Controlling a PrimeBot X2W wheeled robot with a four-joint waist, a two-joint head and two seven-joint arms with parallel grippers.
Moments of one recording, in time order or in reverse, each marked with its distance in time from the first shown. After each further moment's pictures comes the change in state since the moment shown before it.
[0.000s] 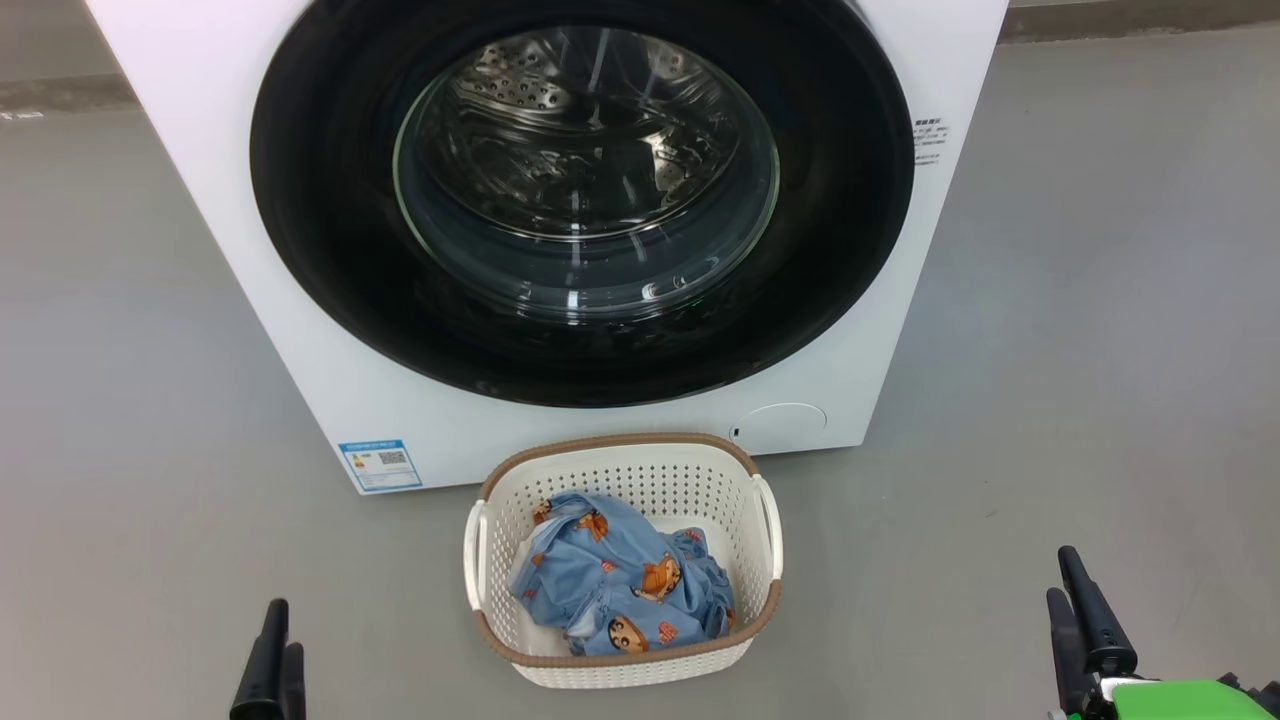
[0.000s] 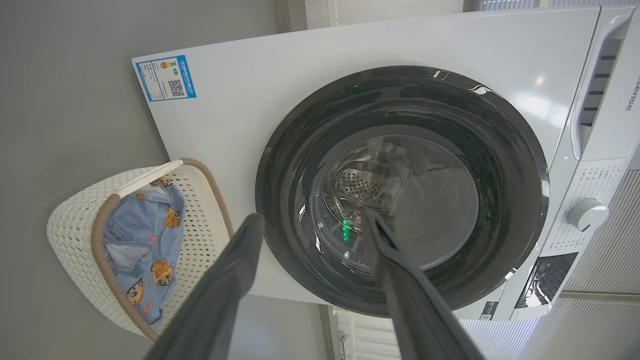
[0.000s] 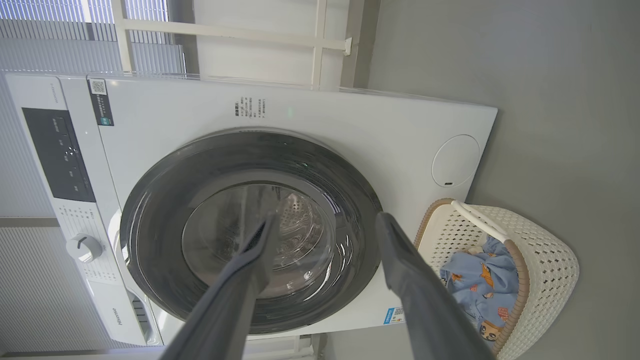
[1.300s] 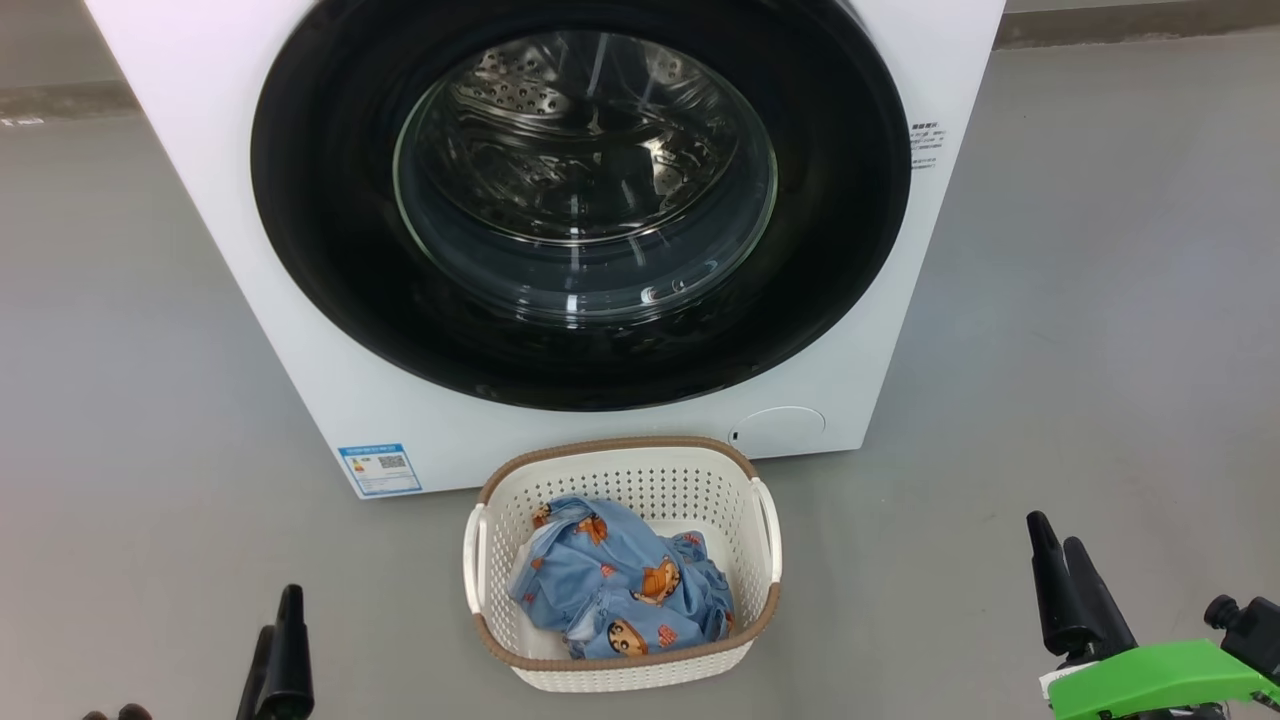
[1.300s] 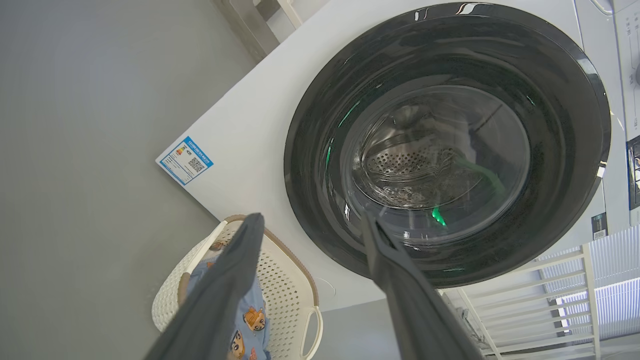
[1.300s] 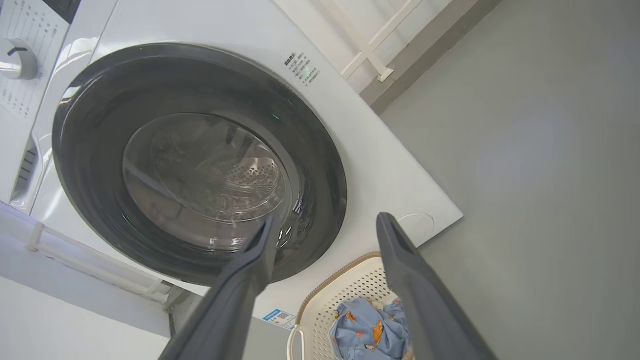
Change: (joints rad) left arm -0.006 0.011 -0.026 -0.010 0.501 0.000 -0.114; right arm 0.000 -0.029 0.042 -0.100 -0.652 0.000 -0.113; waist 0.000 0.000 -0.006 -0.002
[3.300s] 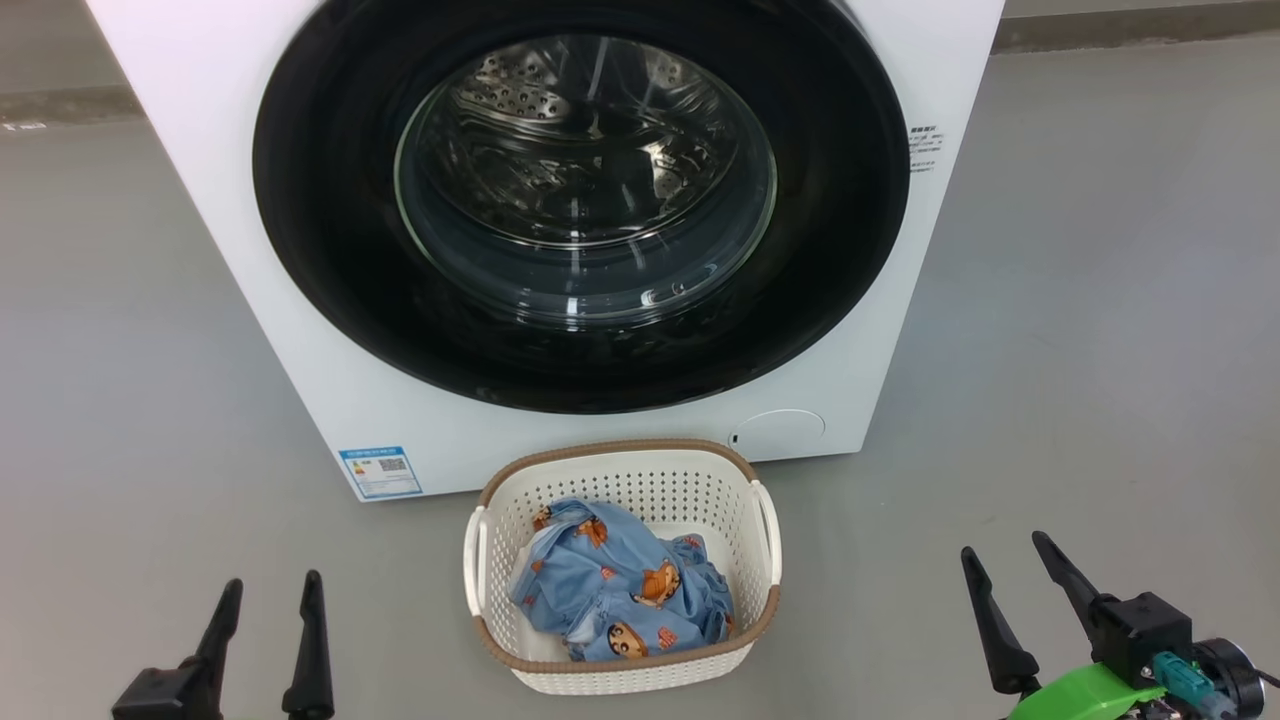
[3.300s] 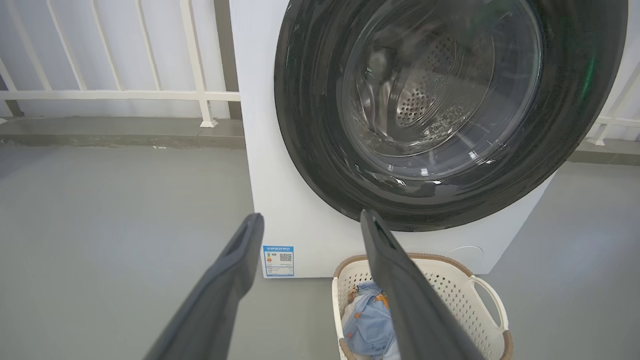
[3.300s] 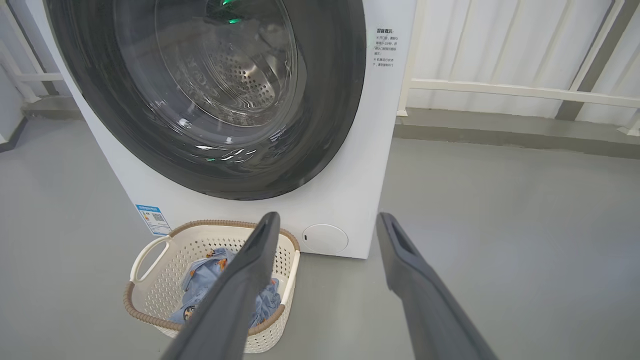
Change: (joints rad) left arm -0.002 0.013 0.051 -0.020 0.913 -0.009 -0.167; right arm -0.005 -0.047 0.057 0.052 -0.797 0.000 -0.167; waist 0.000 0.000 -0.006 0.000
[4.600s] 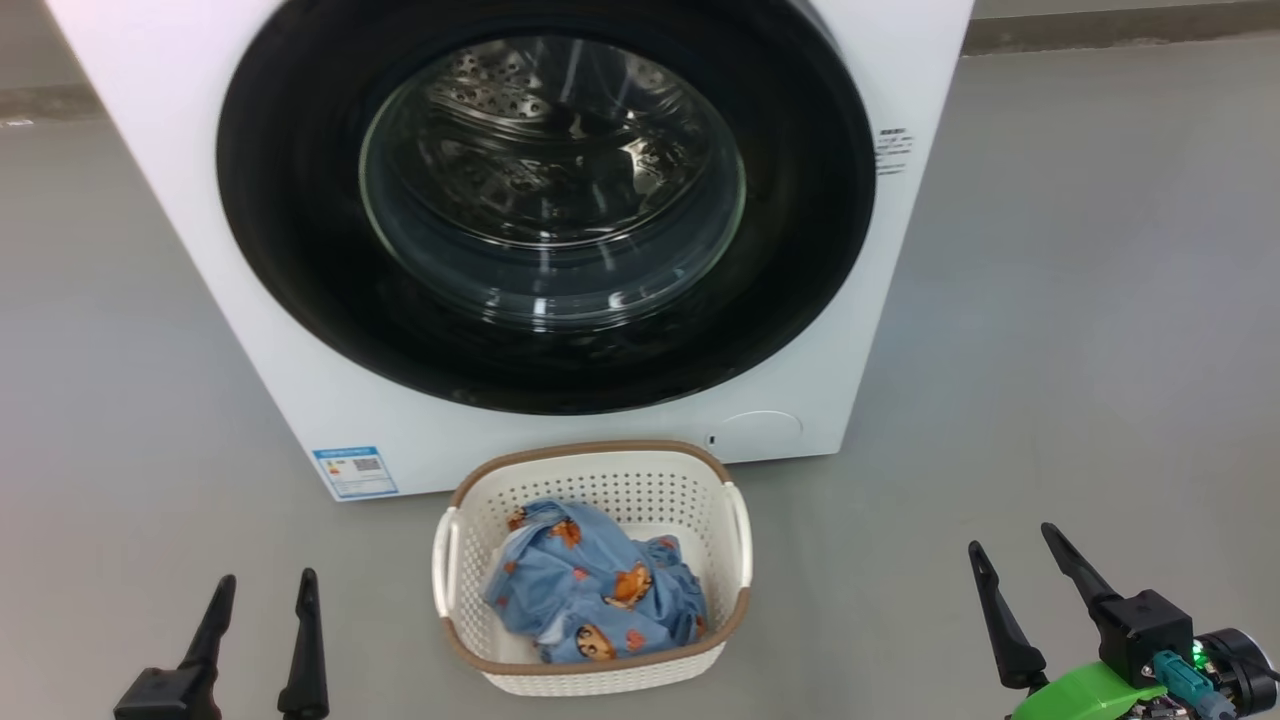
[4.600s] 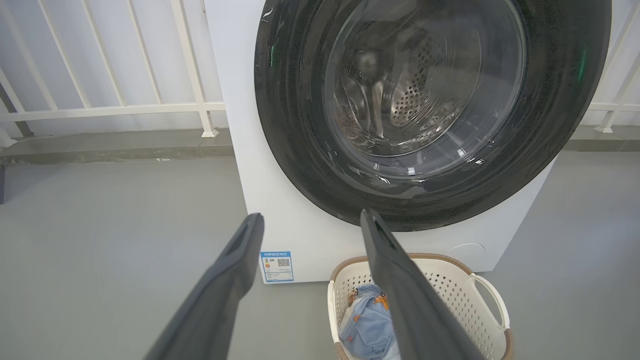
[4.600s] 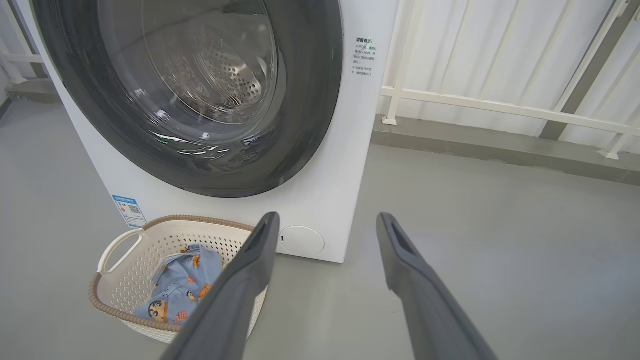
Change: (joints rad) left arm 0.000 0.002 0.012 -0.006 0.078 0.000 -0.019; right arm -0.004 0.000 -0.022 -0.010 -0.095 0.000 -0.018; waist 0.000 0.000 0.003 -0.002
